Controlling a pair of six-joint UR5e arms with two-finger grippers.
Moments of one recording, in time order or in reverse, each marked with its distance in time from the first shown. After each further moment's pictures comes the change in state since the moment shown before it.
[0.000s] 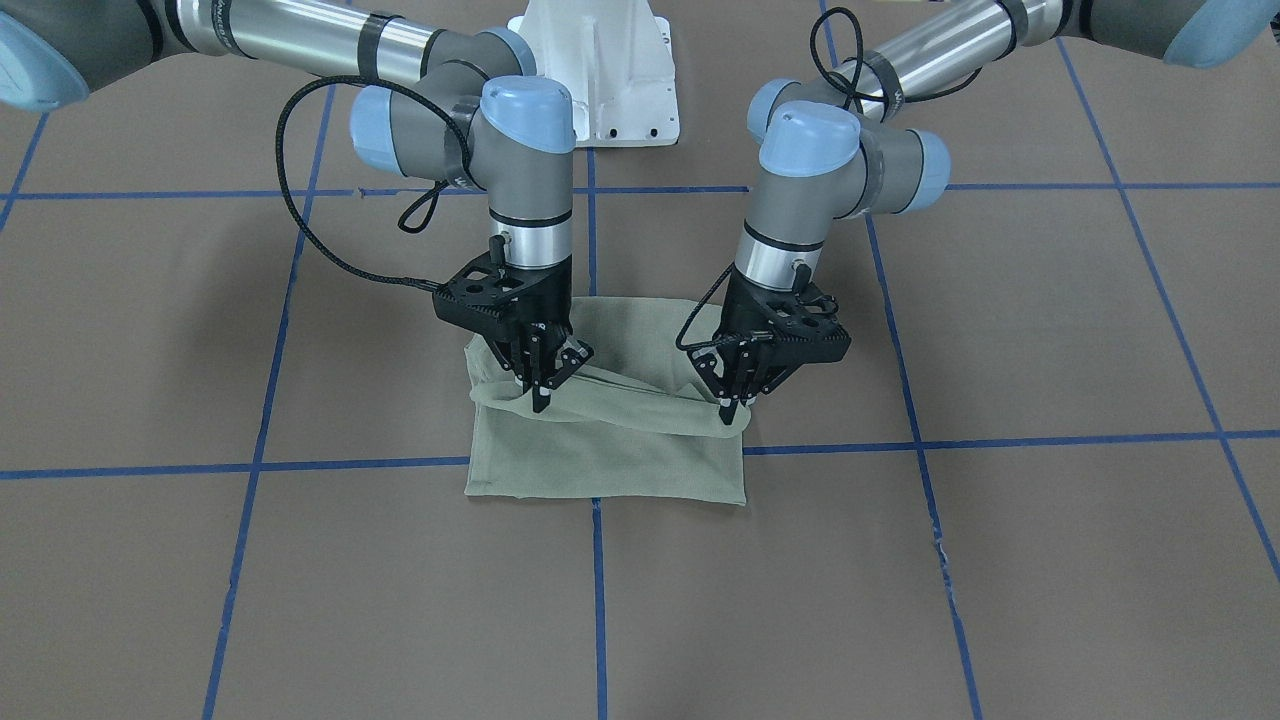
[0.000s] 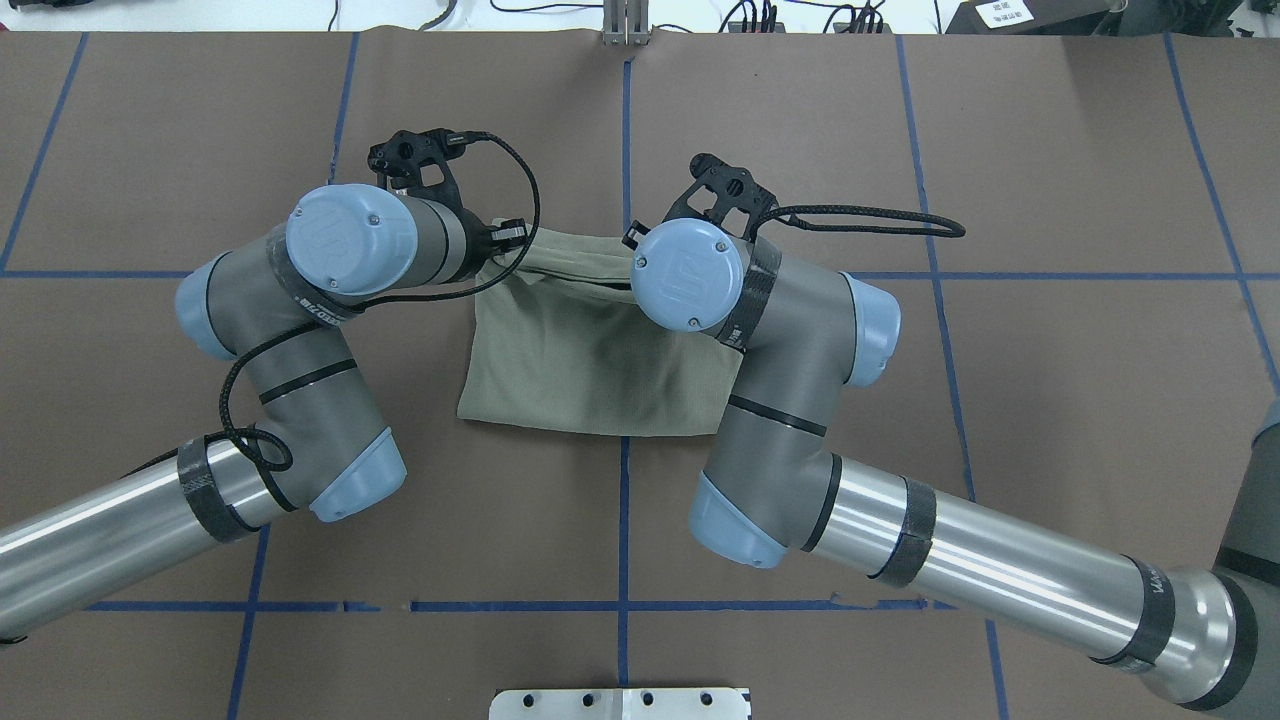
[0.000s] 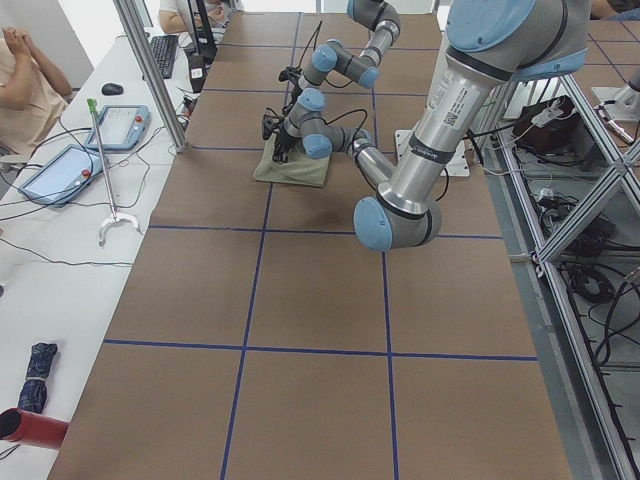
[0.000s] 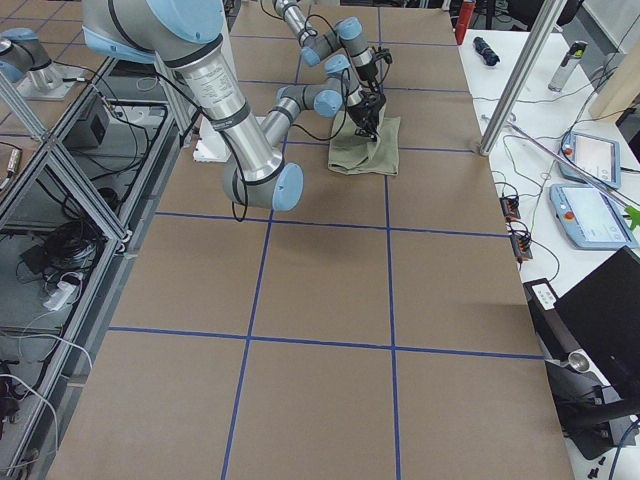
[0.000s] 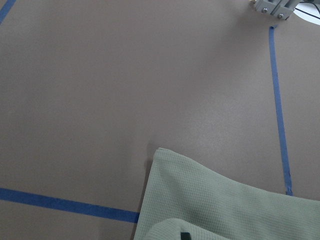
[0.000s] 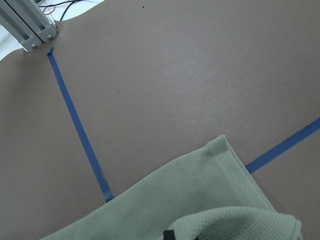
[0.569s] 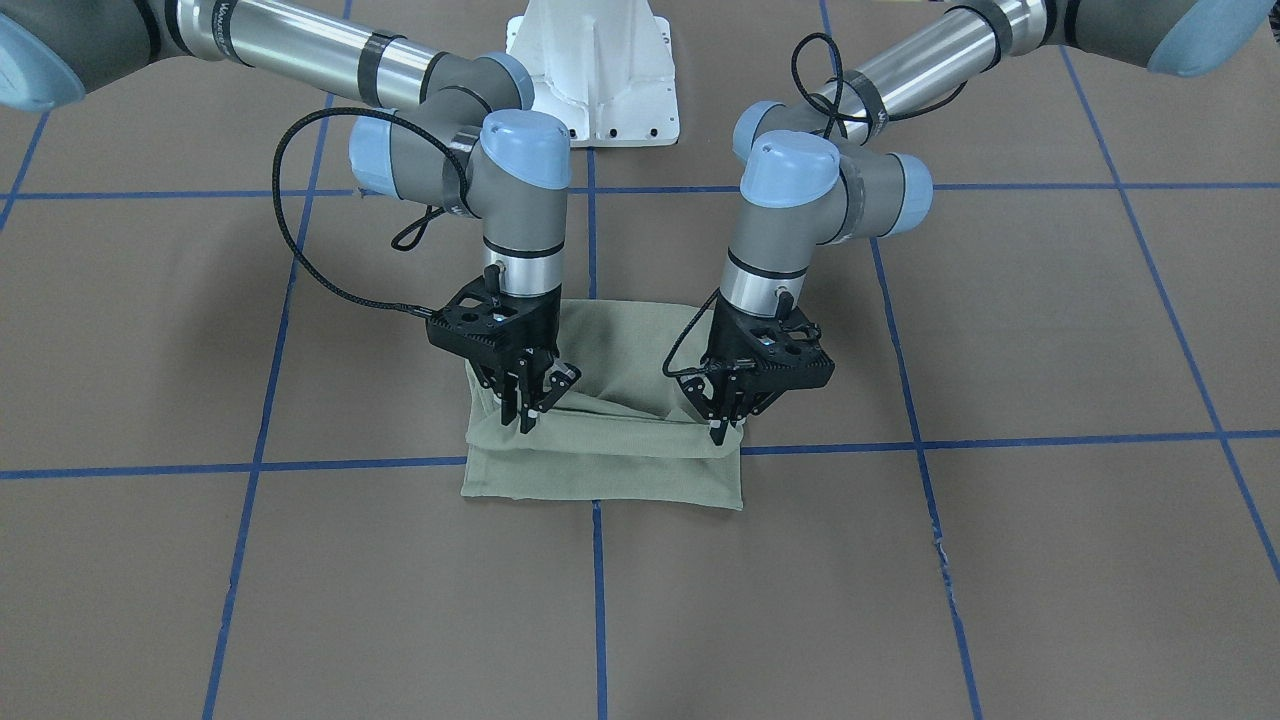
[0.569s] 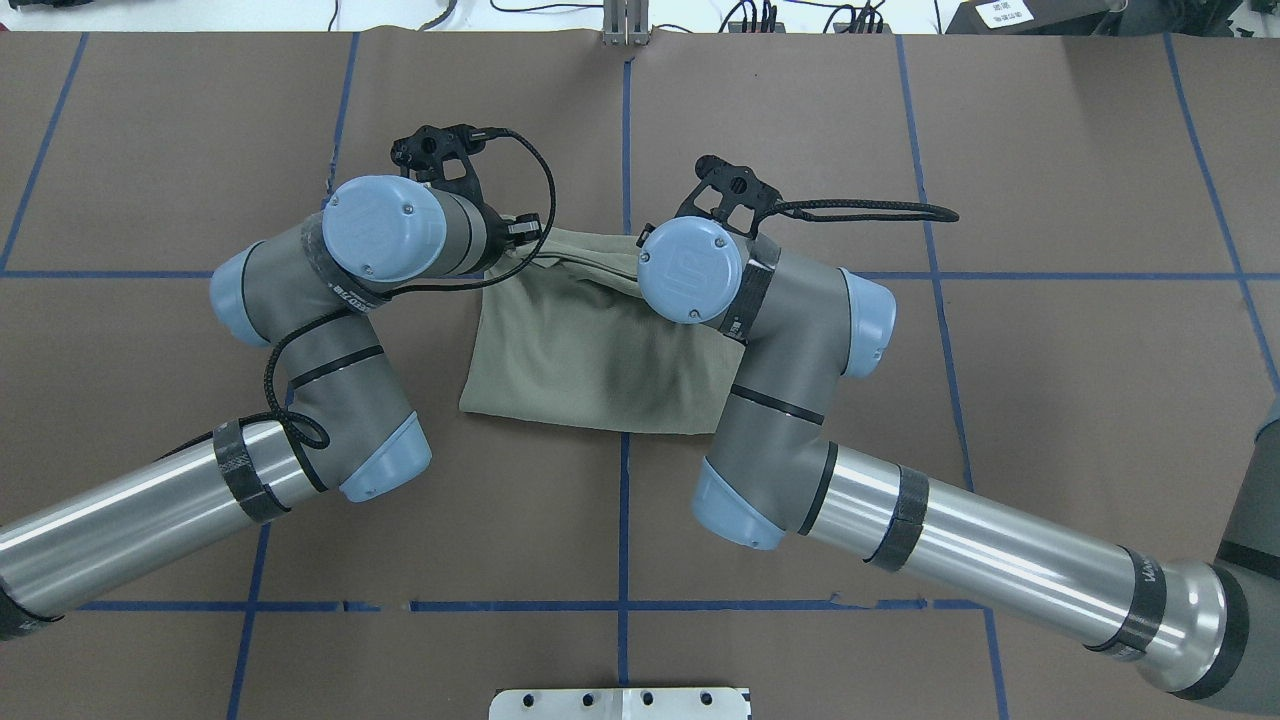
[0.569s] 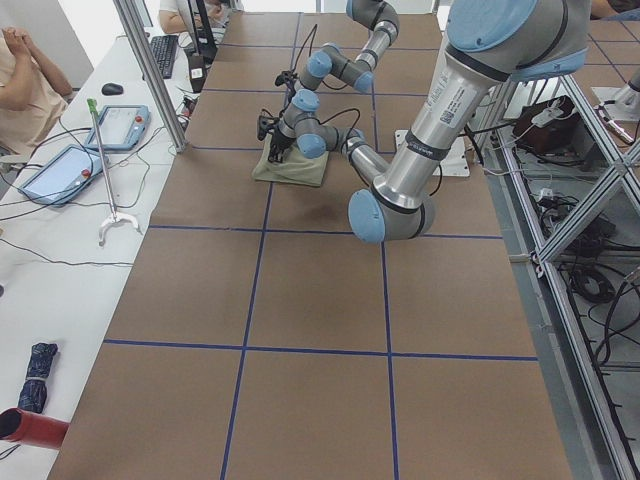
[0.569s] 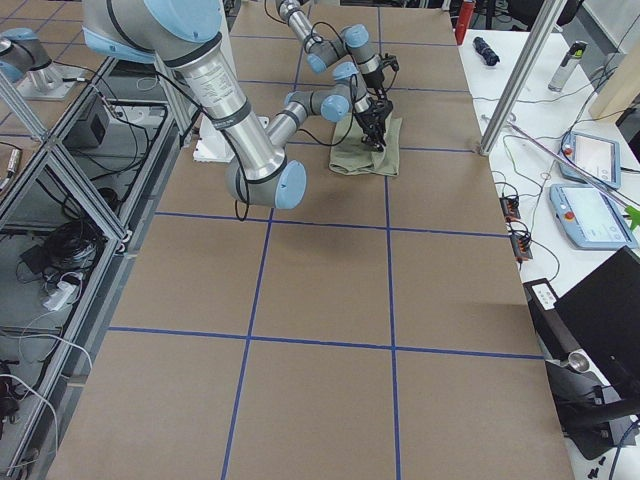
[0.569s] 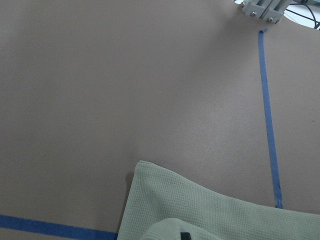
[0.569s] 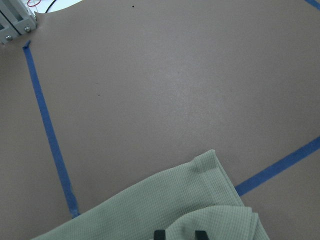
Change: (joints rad) left arm -0.003 -0.043 0.084 -0.024 0.001 0.030; right arm 0.012 0.003 -0.062 0.001 -0.001 -0.073
